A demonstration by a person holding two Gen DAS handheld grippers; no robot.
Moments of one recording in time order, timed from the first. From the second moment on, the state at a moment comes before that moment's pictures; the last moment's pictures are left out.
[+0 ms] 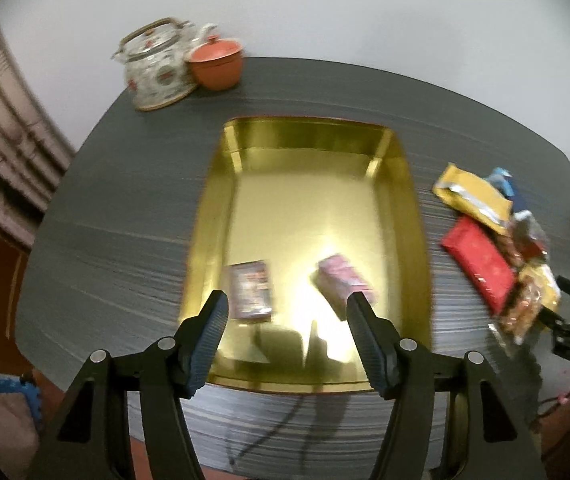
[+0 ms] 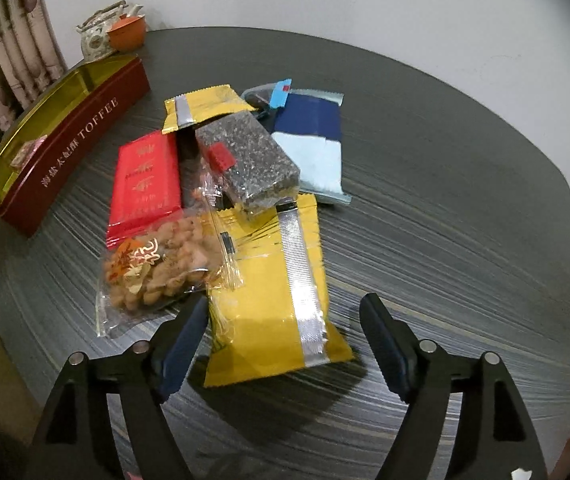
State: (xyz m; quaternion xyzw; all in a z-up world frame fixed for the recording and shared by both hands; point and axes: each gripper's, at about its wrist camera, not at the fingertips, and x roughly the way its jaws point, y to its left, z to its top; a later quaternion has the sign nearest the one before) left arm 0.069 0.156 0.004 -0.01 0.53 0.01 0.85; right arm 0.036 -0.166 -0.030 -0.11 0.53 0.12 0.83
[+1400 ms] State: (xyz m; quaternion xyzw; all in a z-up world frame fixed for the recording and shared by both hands) left arm 0.114 -0.012 -0.050 -0.09 0.60 -0.04 0.79; right arm 0.038 -0.251 -0.040 -0.01 0.45 -0.02 0.89
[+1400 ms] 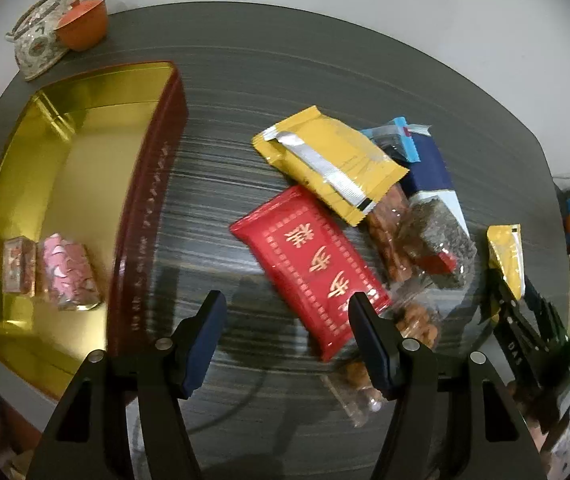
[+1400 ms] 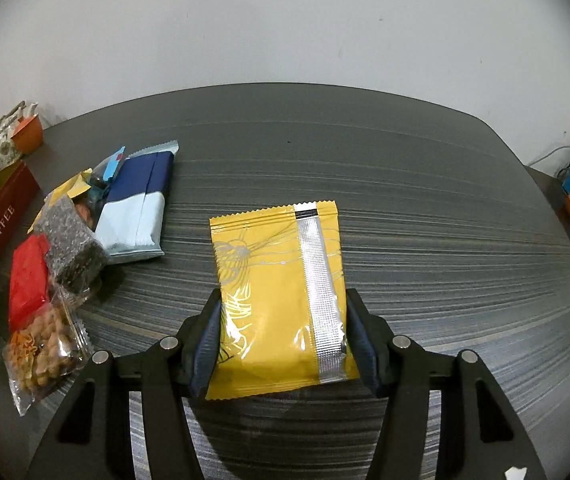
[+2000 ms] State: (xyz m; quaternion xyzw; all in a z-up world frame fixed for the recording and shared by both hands) left arm 0.154 -0.065 -0.082 -0.10 0.61 0.01 0.79; right arm 0.037 -0.253 -0.038 -0.01 0.45 -0.02 0.89
